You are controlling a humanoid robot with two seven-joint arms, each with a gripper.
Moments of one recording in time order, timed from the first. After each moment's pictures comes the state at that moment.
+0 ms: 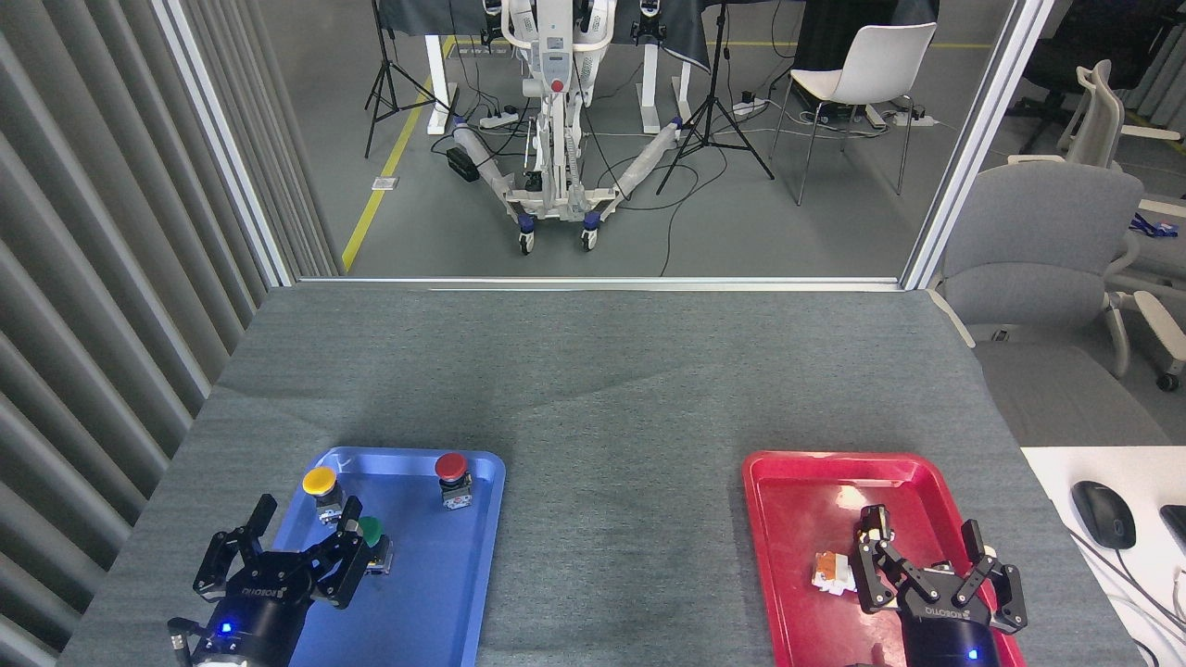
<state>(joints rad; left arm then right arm) 0.04 0.12 0.13 -1.57 -1.31 -0.23 0.07 0.06 -0.04 -0.14 -1.46 1.39 -0.02 -0.24</state>
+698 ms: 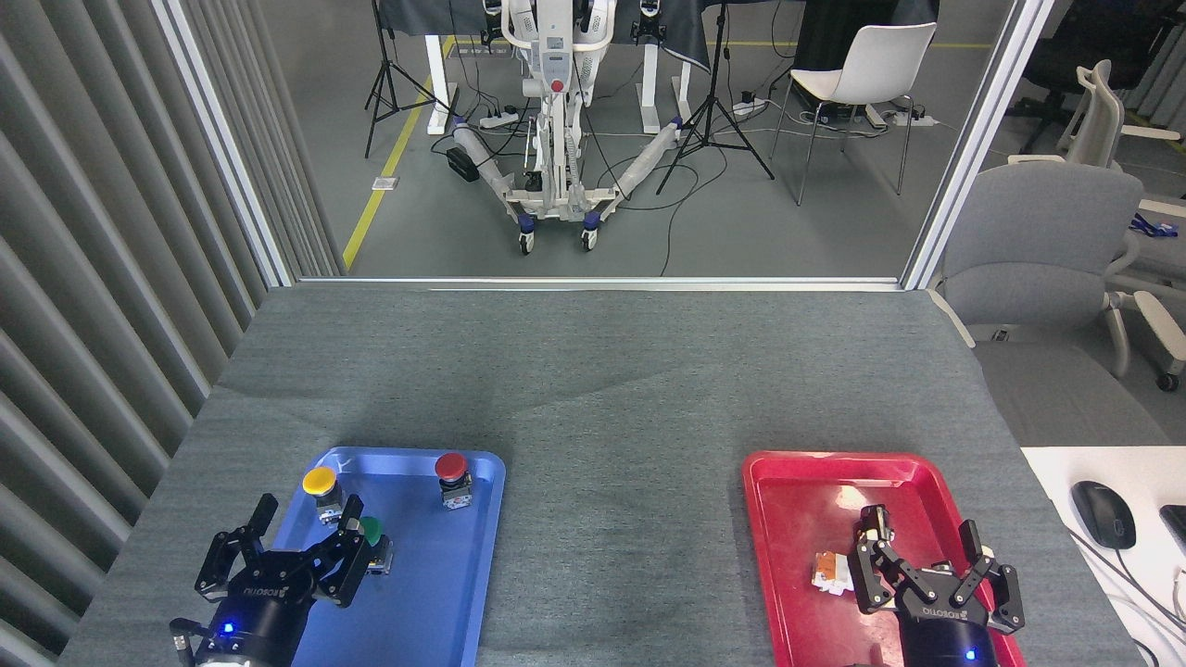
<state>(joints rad) 0.04 0.11 0.13 -1.57 -1.31 -0.22 0.07 0.06 -0.04 -0.14 -1.45 1.39 -0.02 -0.25</state>
